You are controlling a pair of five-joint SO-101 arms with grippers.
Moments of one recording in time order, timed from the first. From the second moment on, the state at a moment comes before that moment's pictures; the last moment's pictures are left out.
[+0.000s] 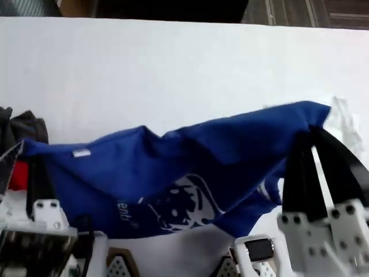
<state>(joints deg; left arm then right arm) -12.7 -63.9 -13.4 101.2 -31.9 -12.7 -65.8 -12.7 77.8 61.1</state>
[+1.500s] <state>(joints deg) -12.7 -45.9 1.0 84.5 -32.0 -15.8 -59.5 9.9 60.4 55.2</state>
